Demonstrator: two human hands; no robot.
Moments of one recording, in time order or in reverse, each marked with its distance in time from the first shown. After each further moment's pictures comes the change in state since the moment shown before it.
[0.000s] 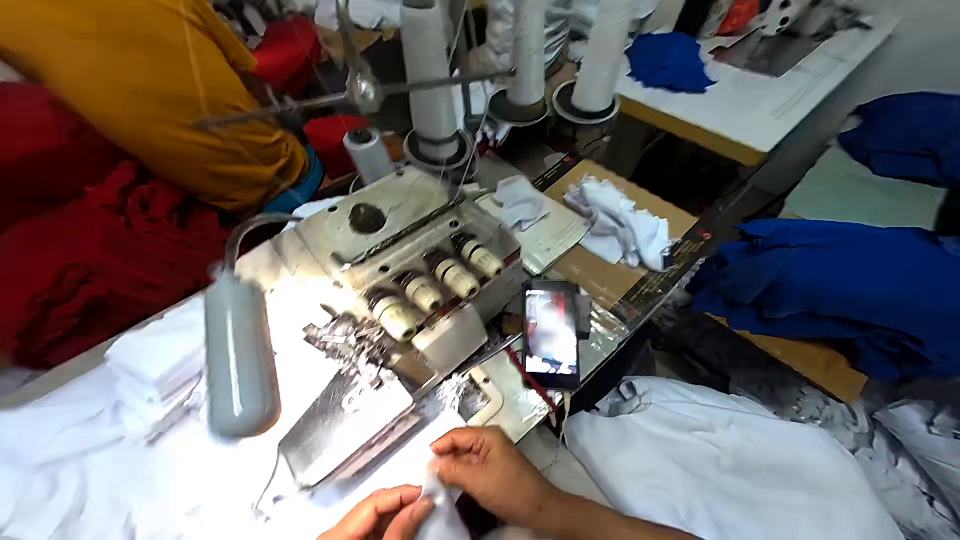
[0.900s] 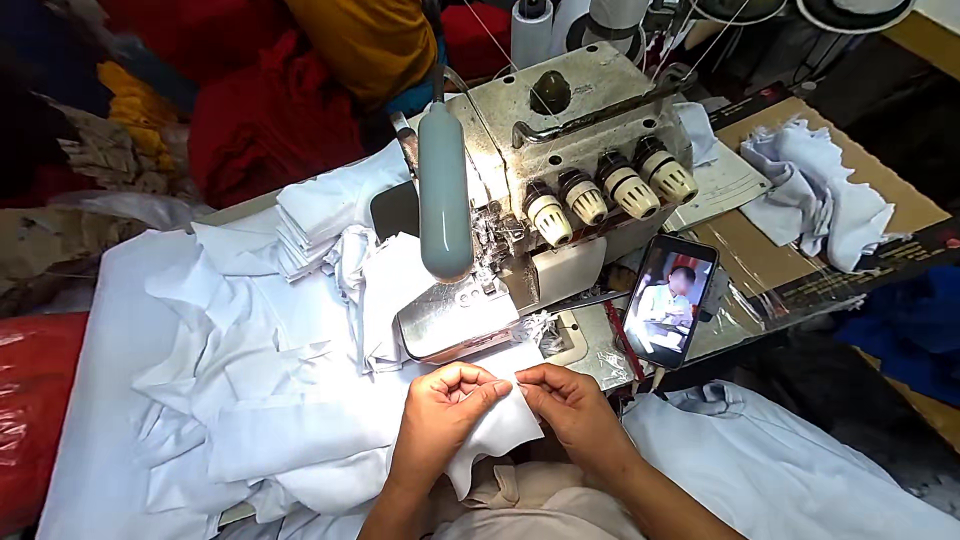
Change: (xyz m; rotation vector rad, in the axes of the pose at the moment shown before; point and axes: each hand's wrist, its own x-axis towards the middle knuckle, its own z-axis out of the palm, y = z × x) left_hand 0.017 -0.014 0.002 0.057 0.212 -0.268; right_hand -0.008 -0.002 0.000 0.018 0.024 0.103
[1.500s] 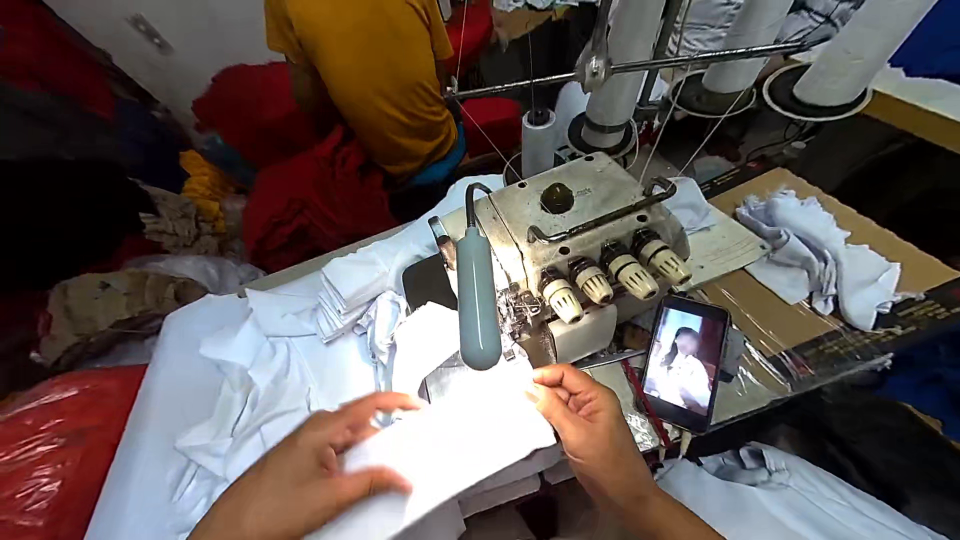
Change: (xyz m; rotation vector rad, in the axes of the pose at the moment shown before) left_hand 0.028 0.067 -0.141 0.453 -0.383 0.369; right_hand 0.040 -0.048 0.020 0.096 0.122 -0.194
